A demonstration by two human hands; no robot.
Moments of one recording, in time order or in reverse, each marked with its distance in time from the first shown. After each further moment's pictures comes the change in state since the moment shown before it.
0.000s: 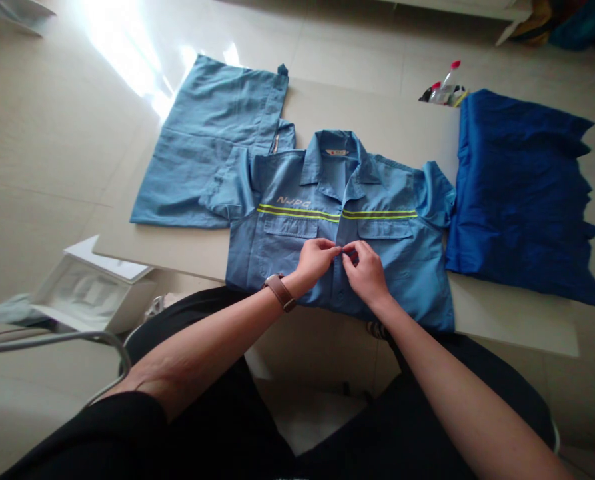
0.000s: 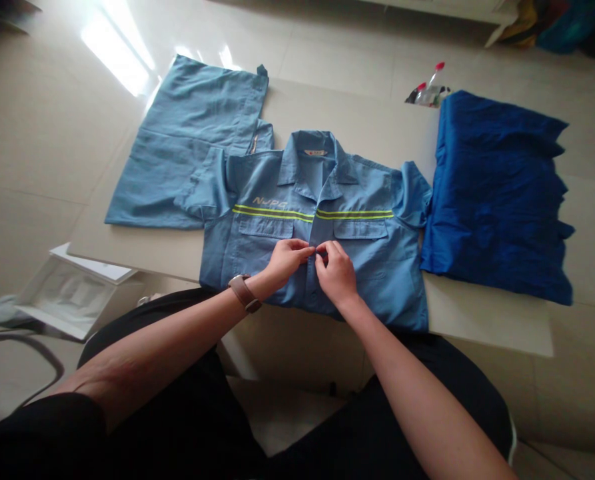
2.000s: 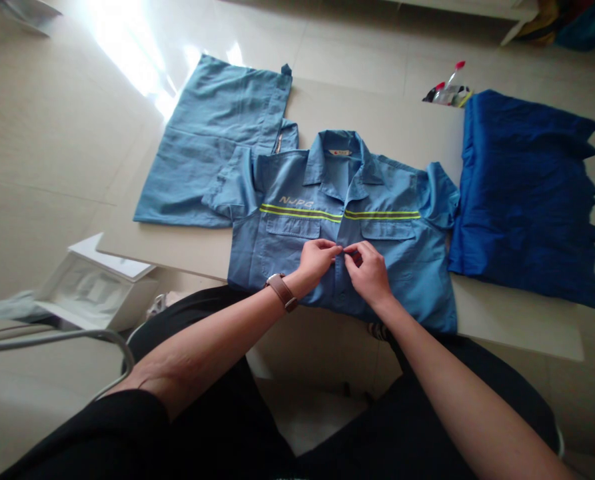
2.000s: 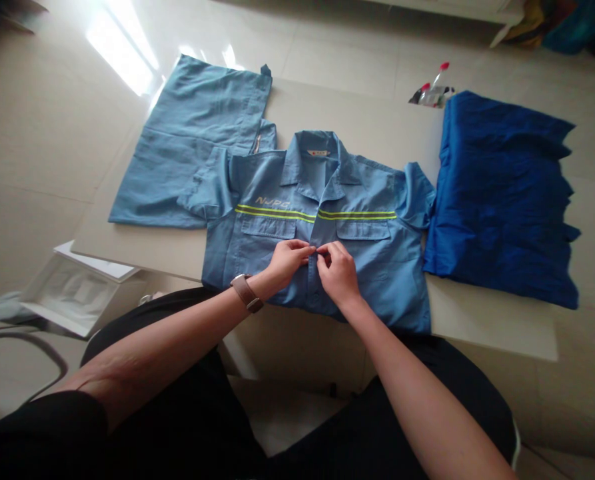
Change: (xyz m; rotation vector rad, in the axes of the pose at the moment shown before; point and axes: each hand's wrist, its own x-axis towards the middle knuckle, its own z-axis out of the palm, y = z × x) left_hand -0.007 0.010 0.004 -0.152 0.089 -0.077; right_hand 0.001 -0.002 -0.001 0.035 0.026 -0.035
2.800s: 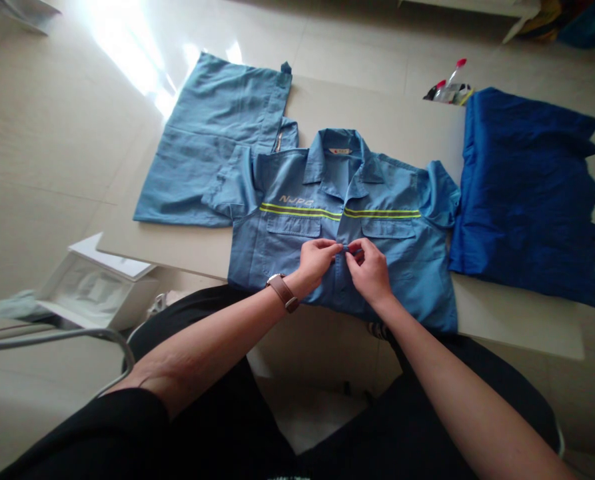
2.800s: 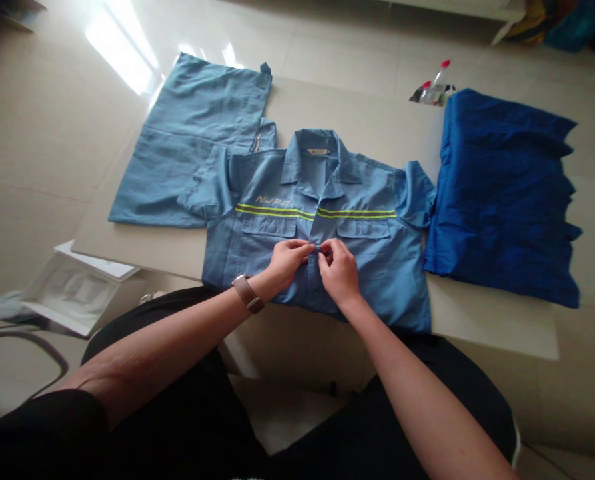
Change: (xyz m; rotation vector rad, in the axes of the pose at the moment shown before) left_hand -0.001 -0.004 0.000 -0.044 0.007 0.019; right_hand -0.001 0.000 0.000 0.020 0.032 0.056
